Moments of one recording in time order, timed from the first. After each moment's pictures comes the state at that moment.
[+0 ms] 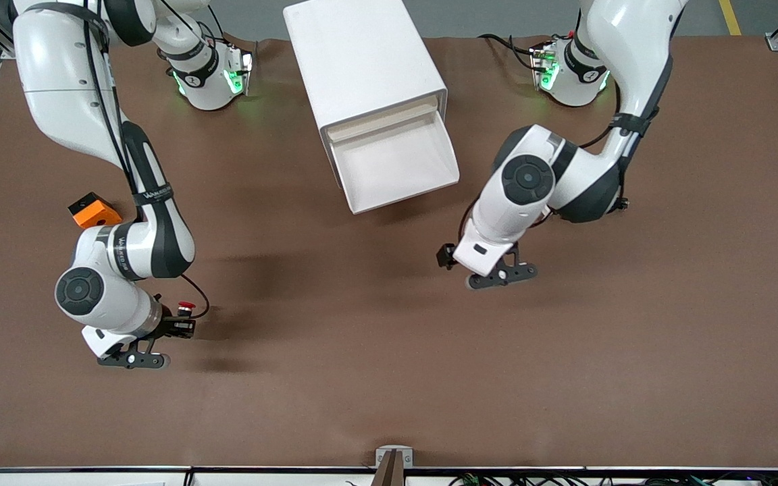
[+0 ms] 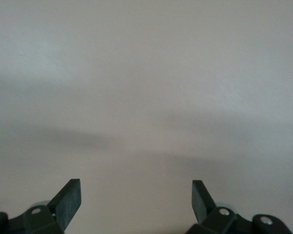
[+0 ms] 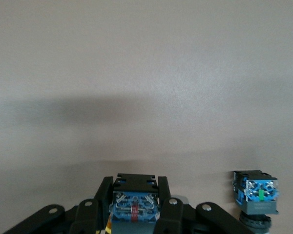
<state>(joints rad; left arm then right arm) -0.33 0.47 -0.28 -1.69 0.07 2.23 -0.81 0.15 0.72 -0.09 -1.54 -0.01 2.30 0.14</state>
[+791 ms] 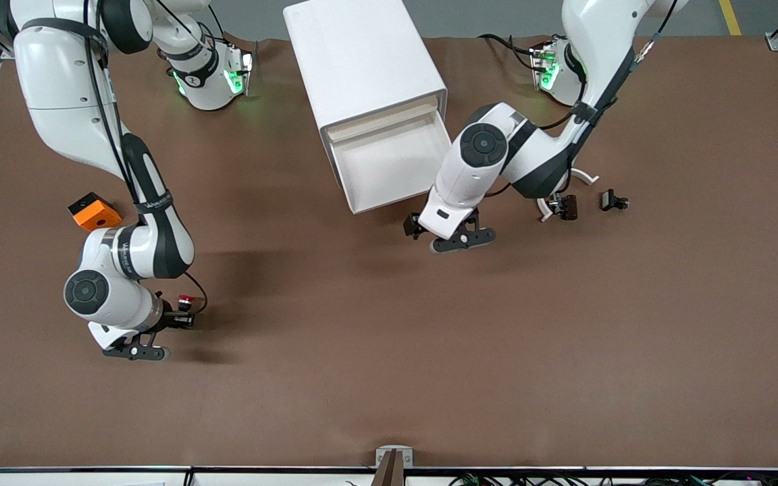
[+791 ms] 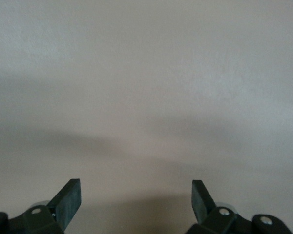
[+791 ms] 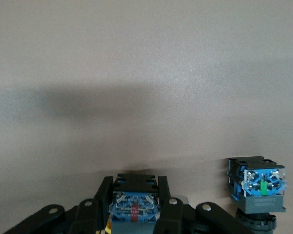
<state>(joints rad) -0.37 0.45 -0.37 -1.84 0.07 2.35 -0.98 0.12 0.75 -0.09 -1.60 -0.01 2.33 0.14</state>
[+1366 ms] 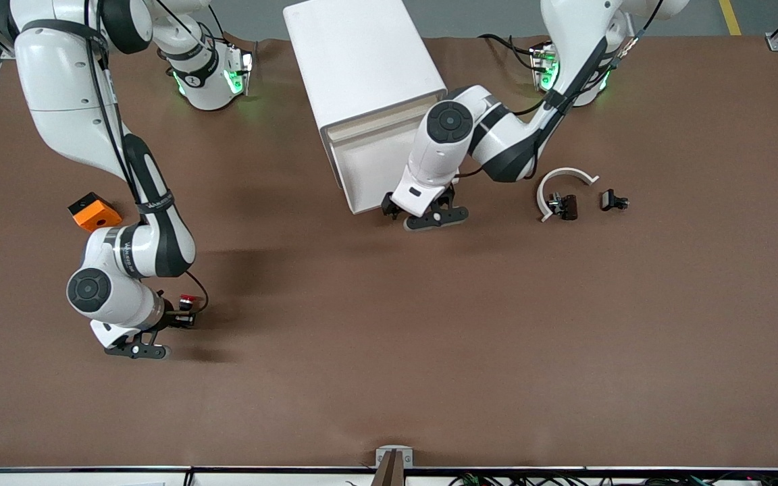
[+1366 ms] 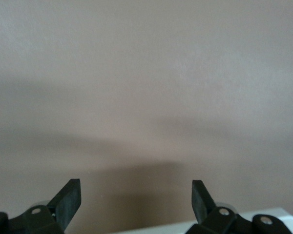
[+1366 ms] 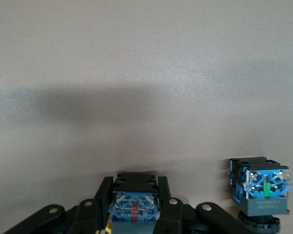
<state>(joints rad) -0.46 0.44 -0.38 -1.85 0.07 2.35 -1.08 0.11 0.75 -0.09 -1.61 -0.01 2.35 0.14</state>
